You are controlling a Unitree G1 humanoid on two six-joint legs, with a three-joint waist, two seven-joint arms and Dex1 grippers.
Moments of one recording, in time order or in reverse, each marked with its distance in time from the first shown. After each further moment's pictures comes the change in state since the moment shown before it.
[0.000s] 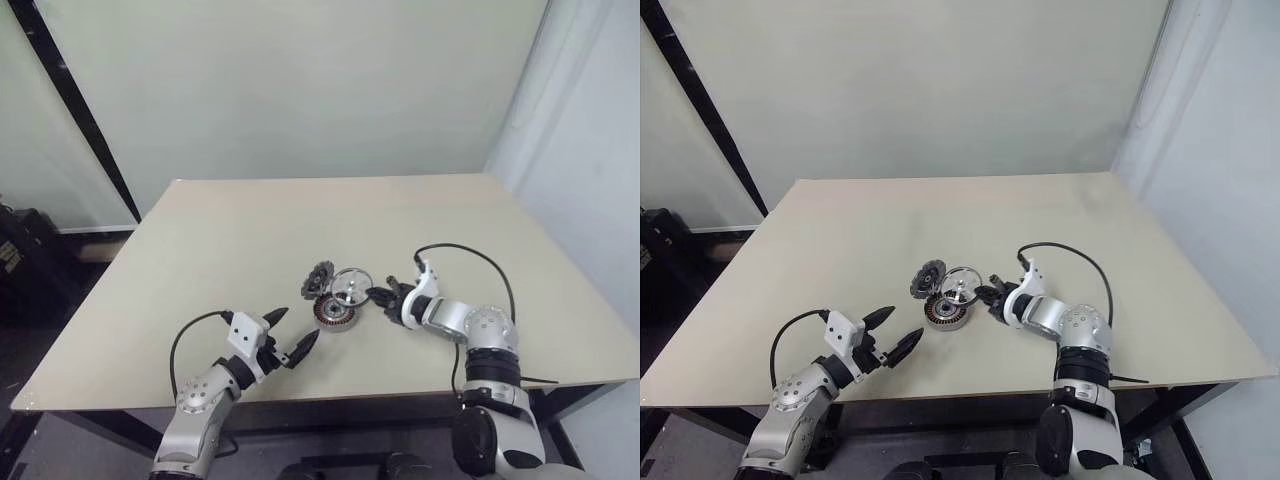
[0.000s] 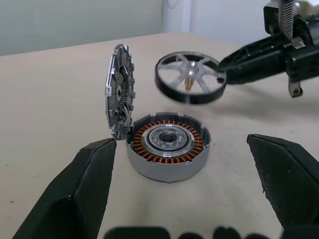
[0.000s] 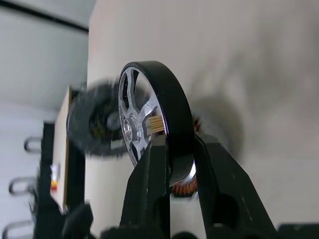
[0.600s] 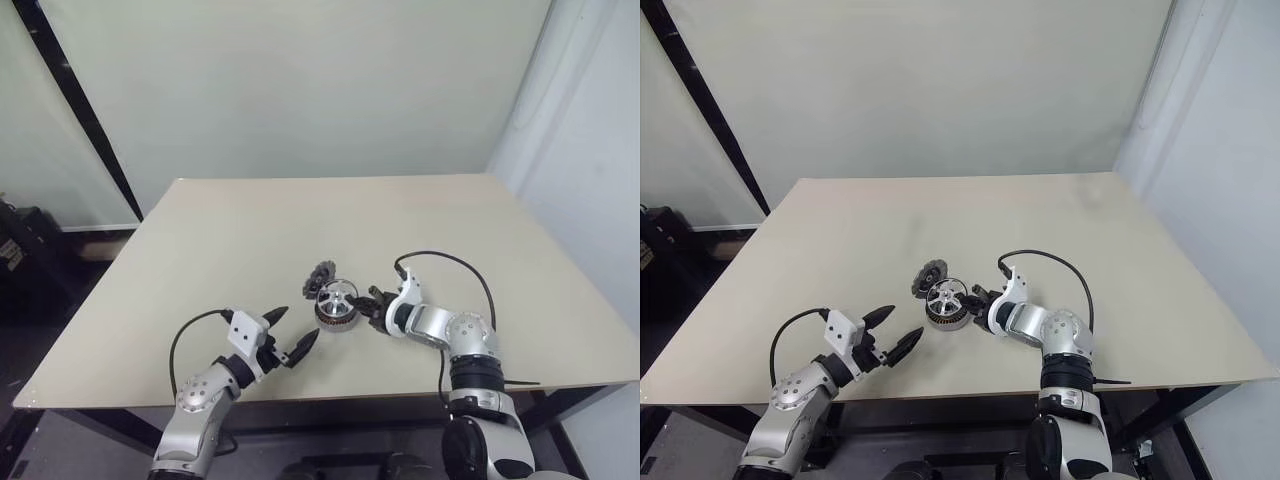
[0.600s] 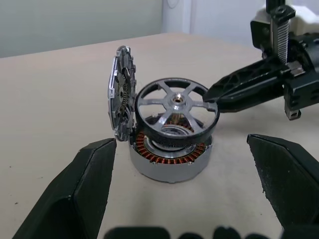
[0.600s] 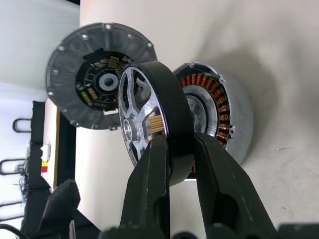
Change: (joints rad) left arm -0.003 0.004 0.000 0.002 0.000 0.000 -0.004; right arm 0.022 0.046 0.068 0.026 -0.030 -0.059 -0.014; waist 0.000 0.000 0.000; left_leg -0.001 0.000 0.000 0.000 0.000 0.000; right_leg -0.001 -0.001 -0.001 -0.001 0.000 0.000
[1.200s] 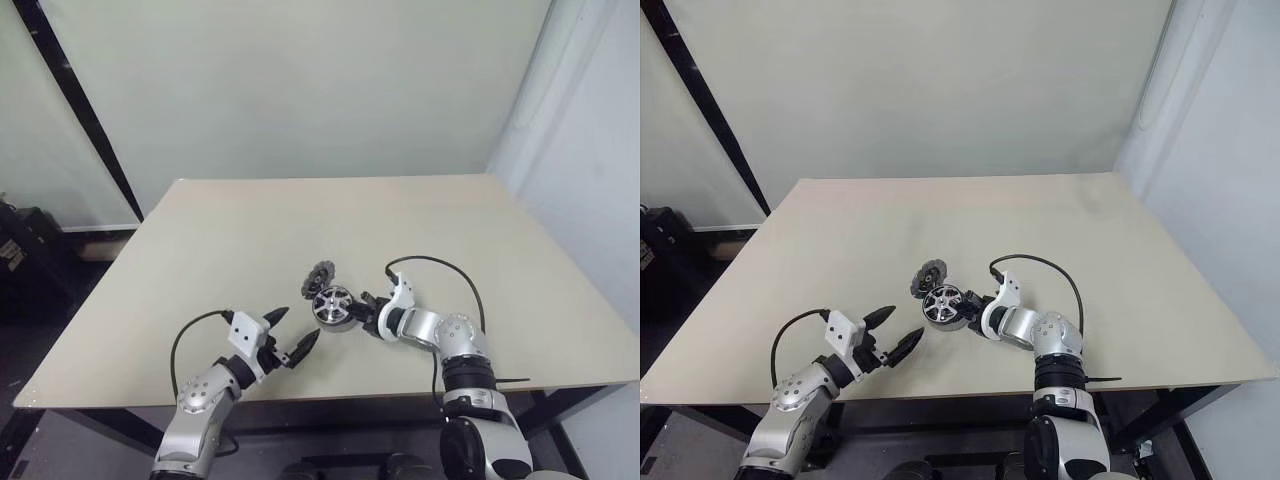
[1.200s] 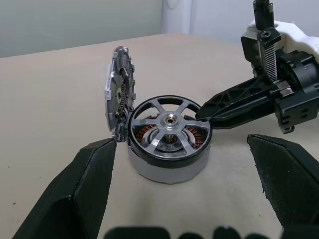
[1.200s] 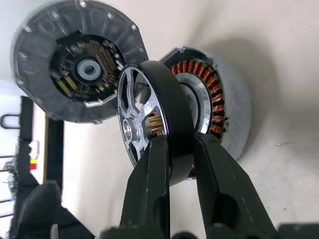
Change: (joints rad) left arm 0.007 -0.008 -0.001 0.000 0.000 0.000 0.003; right arm -0.004 0.009 0.055 0.083 -0.033 -0.077 0.011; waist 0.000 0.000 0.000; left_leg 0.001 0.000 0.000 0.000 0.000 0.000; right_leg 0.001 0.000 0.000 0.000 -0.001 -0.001
